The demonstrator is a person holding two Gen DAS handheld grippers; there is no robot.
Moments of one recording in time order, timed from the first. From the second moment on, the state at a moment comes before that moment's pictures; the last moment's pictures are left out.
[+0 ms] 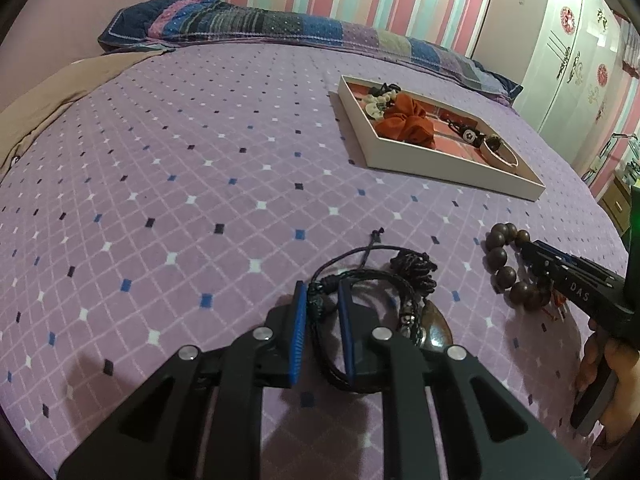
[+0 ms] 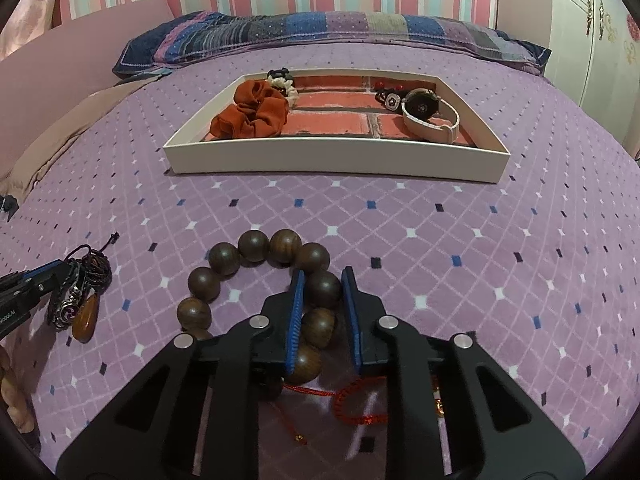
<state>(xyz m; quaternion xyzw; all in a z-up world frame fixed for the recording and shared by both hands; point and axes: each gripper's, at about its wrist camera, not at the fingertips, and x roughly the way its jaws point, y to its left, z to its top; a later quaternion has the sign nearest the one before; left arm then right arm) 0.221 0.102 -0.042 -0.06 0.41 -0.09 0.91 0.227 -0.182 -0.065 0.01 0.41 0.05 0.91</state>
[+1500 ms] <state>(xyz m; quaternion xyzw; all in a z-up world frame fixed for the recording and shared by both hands) 0.352 -0.024 0.063 -0.02 0.36 -0.12 0.92 0.332 -0.250 0.054 0.00 0.32 0.03 0.95</state>
